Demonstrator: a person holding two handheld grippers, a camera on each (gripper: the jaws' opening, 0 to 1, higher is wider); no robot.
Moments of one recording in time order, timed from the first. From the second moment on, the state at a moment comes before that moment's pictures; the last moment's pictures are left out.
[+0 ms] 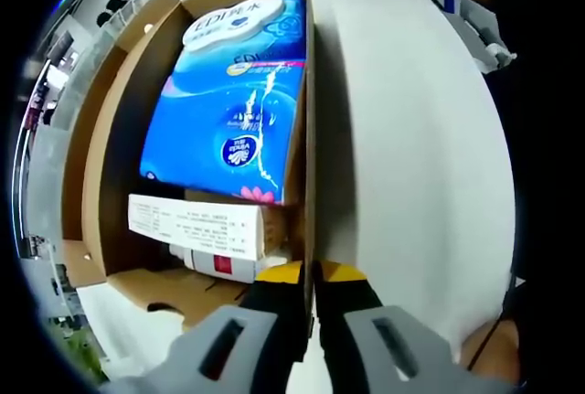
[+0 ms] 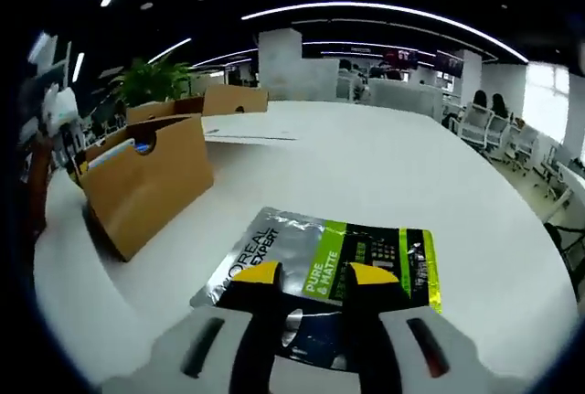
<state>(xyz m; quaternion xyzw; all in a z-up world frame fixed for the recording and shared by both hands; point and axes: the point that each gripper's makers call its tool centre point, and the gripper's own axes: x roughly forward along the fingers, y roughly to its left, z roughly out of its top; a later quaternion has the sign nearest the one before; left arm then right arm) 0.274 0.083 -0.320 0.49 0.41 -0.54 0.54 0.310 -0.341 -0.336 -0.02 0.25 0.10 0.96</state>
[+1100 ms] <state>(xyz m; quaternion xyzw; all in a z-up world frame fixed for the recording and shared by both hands) 0.274 0.083 -0.320 0.50 0.40 -0.55 0.54 0.308 -0.359 -0.339 -0.01 0.25 0.03 0.97</state>
